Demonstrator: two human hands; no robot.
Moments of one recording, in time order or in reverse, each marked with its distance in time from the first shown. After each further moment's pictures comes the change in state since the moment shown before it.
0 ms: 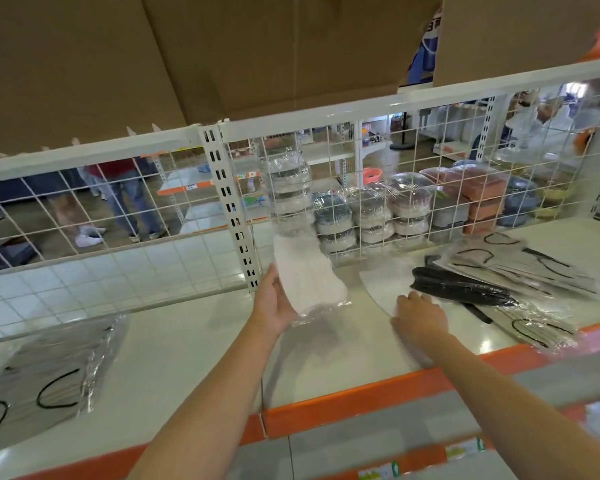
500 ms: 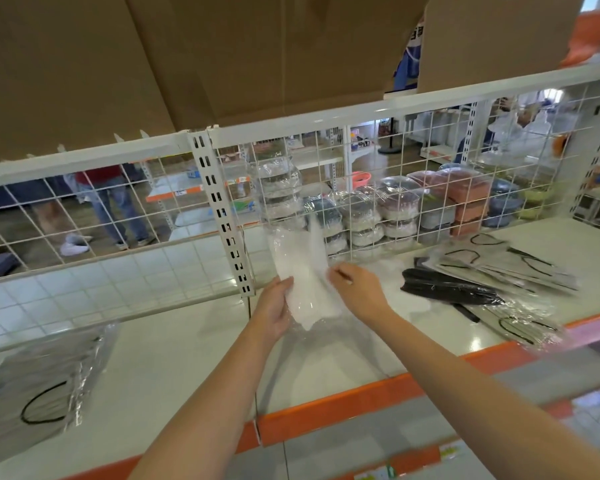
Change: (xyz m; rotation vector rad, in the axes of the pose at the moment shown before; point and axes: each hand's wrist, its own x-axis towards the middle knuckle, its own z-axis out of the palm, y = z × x) left_hand -0.012 -0.006 0.014 0.198 -0.088 0.056; right_hand -0.005 -0.081 -0.060 0.874 0.152 -0.191
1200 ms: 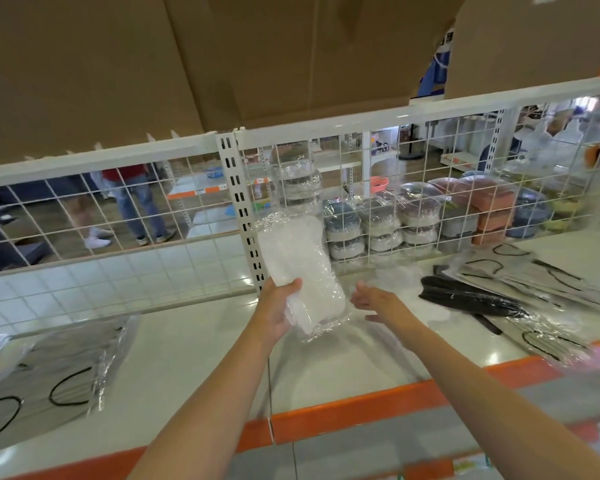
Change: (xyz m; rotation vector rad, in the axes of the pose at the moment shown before) left_hand 0.000 0.011 -0.028 0.069 0.047 0.124; right_hand -0.011 0.031 -0.004 0.383 -0.227 0.282
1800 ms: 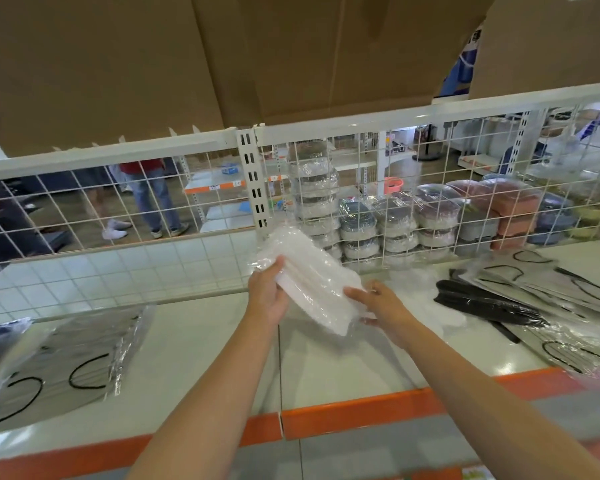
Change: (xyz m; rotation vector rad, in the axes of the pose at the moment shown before) left_hand 0.005 0.027 -0.010 -0.325 0.181 0.090; right_hand 0.010 -0.015 0.026 0.235 -0.020 0.078
